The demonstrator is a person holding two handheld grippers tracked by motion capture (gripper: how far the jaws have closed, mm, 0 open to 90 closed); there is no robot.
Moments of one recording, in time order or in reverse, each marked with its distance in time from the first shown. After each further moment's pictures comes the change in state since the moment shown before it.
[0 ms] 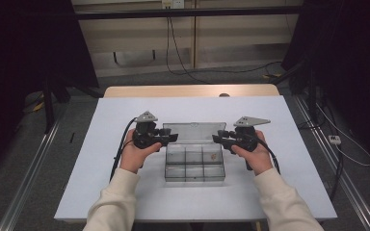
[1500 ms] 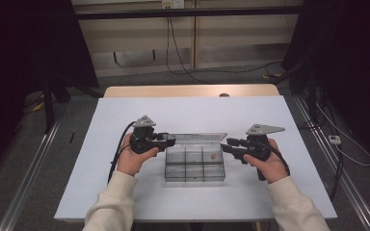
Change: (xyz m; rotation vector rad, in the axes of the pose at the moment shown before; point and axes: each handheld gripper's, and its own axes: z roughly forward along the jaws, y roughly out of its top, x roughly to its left) left arm -0.007 -0.009 -0.011 0.028 0.013 0.016; right arm 0.006 -0.015 -0.039 0.020 0.030 0.019
